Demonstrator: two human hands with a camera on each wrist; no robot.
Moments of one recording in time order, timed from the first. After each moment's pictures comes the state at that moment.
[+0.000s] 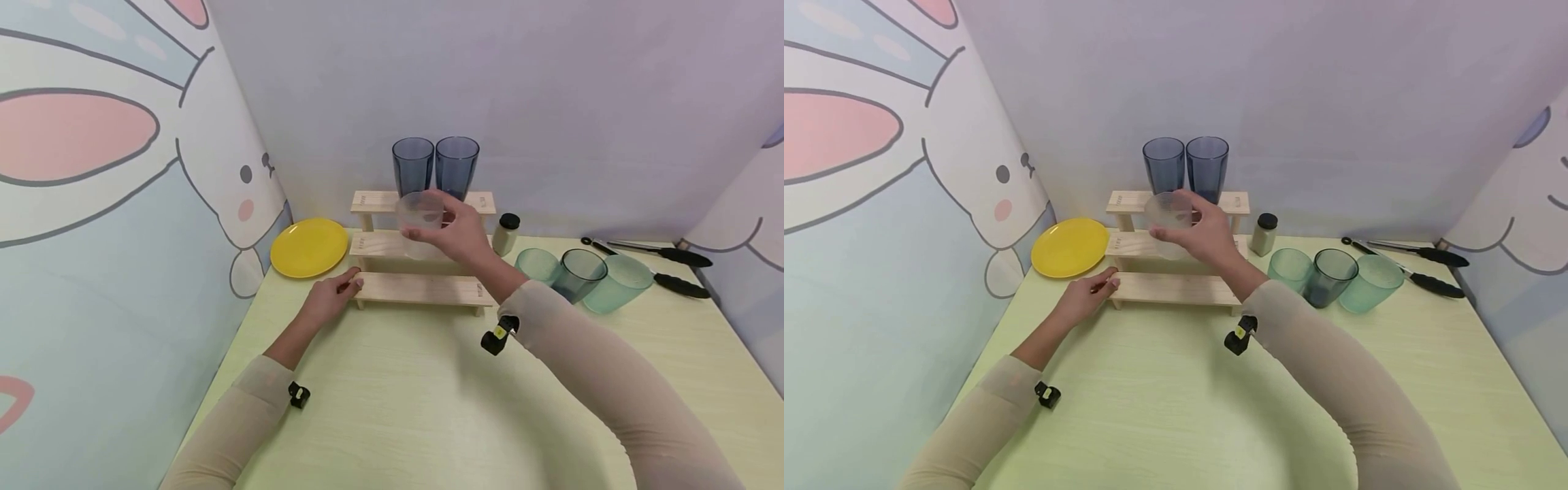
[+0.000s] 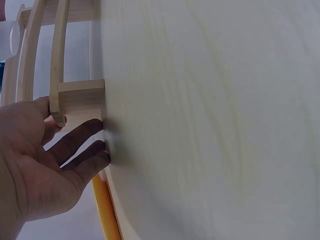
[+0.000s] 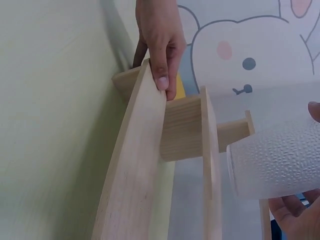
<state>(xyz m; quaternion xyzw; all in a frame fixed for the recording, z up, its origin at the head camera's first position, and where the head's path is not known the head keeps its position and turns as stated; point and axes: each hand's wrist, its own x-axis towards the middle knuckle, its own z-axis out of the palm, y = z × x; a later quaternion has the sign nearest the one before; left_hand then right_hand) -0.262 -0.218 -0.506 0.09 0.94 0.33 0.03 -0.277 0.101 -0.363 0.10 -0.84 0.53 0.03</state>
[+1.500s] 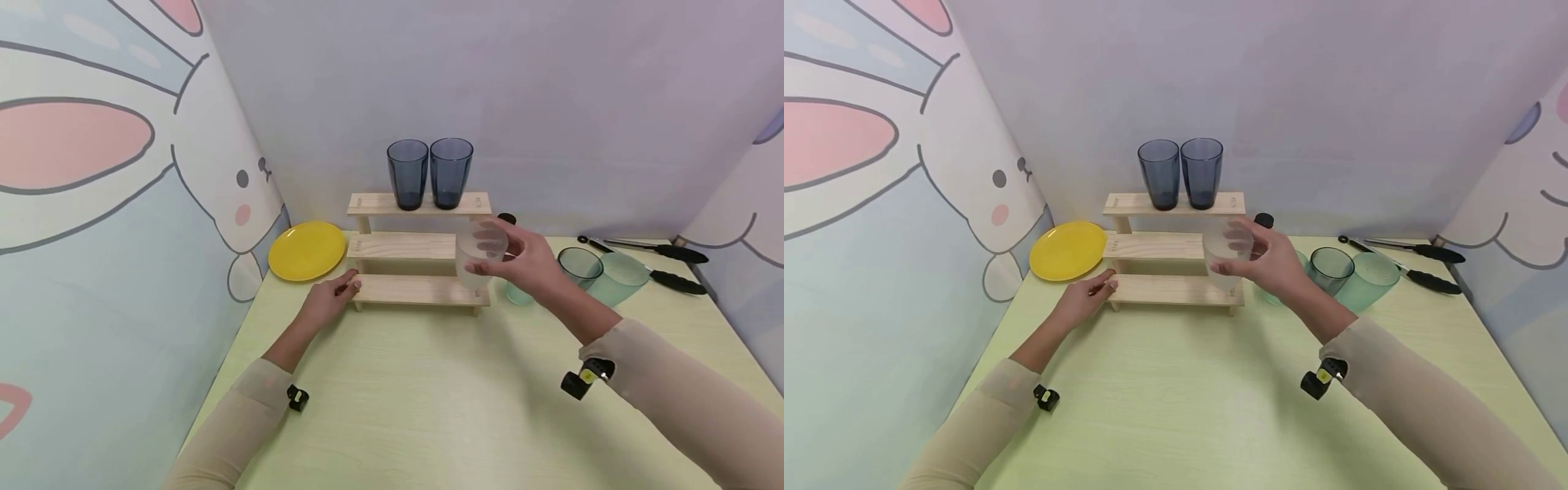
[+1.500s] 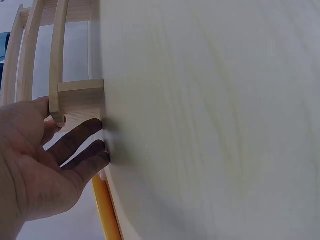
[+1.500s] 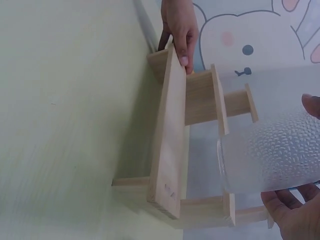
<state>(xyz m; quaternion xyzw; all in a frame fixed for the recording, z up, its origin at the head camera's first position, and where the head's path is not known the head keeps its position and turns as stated) -0.253 -0.209 -0.495 0.06 0.94 0.33 0.05 -0.219 0.207 -0.368 0.08 -0.85 0.51 -0.05</state>
